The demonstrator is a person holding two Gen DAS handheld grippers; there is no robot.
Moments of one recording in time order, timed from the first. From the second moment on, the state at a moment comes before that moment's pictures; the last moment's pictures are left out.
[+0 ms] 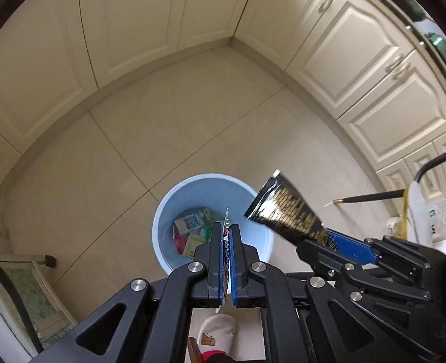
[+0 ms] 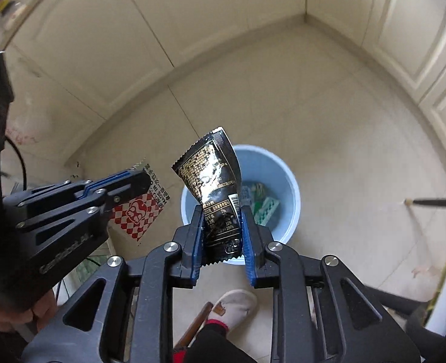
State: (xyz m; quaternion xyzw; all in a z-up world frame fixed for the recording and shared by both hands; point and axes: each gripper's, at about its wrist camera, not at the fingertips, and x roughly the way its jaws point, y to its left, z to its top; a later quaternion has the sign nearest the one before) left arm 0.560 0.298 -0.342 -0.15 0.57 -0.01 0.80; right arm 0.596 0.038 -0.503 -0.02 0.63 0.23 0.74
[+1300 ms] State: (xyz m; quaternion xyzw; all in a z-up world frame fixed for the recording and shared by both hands) left arm 0.366 0.070 -0.073 -0.03 0.20 0.05 0.98; right arm 0.418 -0.072 -0.137 -0.03 0.28 0.12 0.95
